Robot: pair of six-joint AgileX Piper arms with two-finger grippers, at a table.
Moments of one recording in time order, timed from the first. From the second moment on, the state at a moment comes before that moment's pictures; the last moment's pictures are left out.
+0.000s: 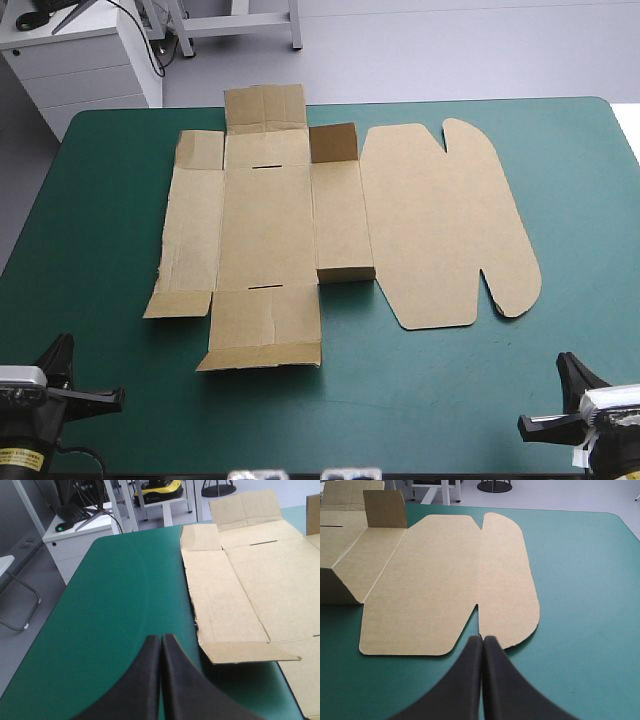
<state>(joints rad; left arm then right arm) -0.06 0.12 -0.46 0.22 0.66 -0.03 -0.02 -0.01 -0.41 0.16 0.76 -0.17</state>
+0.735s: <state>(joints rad) -0.06 0.80 -0.91 0.16 0.72 -0.03 -0.02 -0.01 -0.41 0.16 0.76 -0.17</state>
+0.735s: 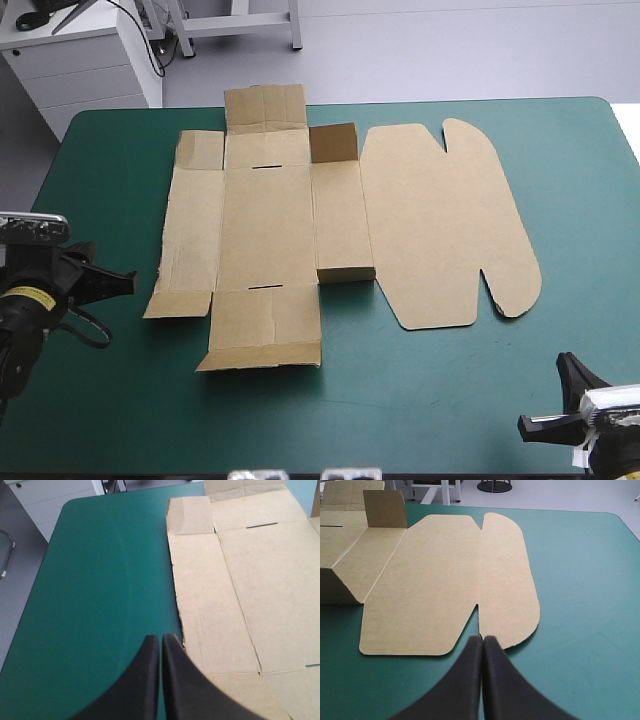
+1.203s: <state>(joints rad) 0.14 1.06 -1.01 0.06 0.72 0.04 -0.02 -0.01 -0.41 0.16 0.76 -0.17</state>
